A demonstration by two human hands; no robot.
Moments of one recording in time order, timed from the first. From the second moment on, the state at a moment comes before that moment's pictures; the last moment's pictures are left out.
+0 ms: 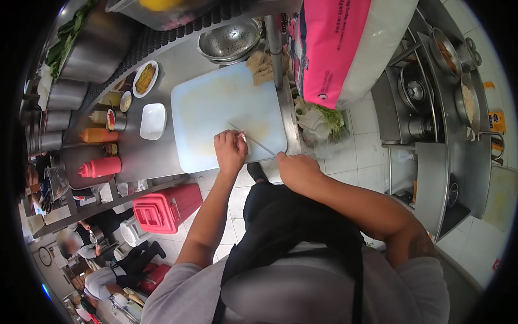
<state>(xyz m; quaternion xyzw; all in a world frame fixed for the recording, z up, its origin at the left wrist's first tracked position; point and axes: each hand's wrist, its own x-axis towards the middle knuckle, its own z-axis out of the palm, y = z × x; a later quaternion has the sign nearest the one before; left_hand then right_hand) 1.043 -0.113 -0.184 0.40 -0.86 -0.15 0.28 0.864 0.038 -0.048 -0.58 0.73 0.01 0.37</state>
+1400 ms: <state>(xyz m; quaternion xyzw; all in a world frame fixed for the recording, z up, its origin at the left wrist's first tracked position) 1.061 -0.103 -0.135 0.51 -0.69 -0.48 0.17 0.828 0.104 -0.090 -0.52 0.77 -0.11 0.35</state>
